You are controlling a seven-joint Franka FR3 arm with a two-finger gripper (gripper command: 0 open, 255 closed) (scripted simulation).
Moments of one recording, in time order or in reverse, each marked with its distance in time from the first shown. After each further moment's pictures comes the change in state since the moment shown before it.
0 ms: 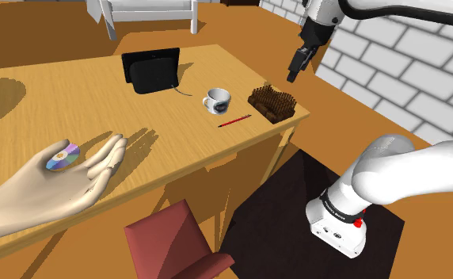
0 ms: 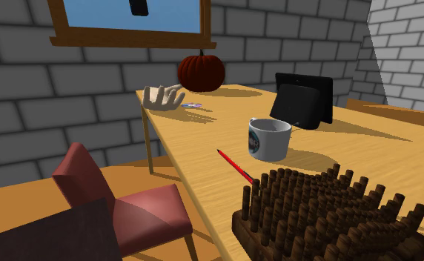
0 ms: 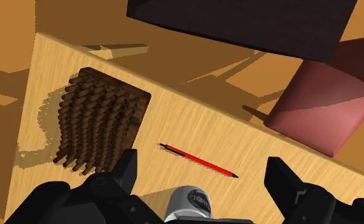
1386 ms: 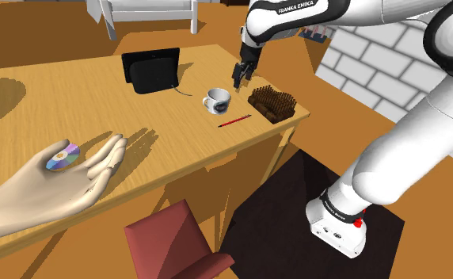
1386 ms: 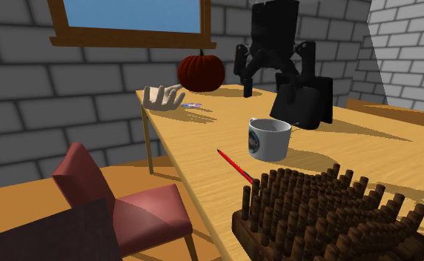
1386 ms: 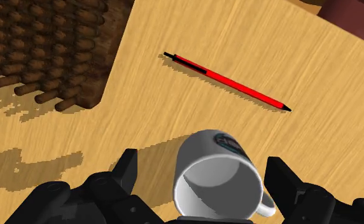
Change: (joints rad) arm 0.020 0.712 -0.076 0.290 0.108 0.390 -0.093
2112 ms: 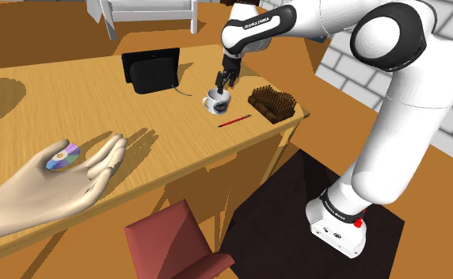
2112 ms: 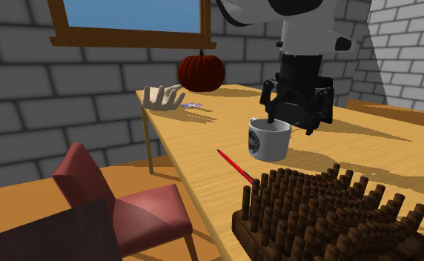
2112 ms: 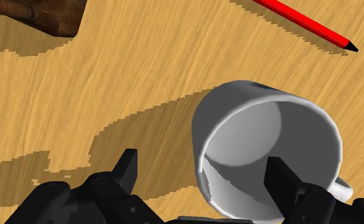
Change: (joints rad) arm -0.015 0.335 0.004 0.244 0.082 0.071 -0.060
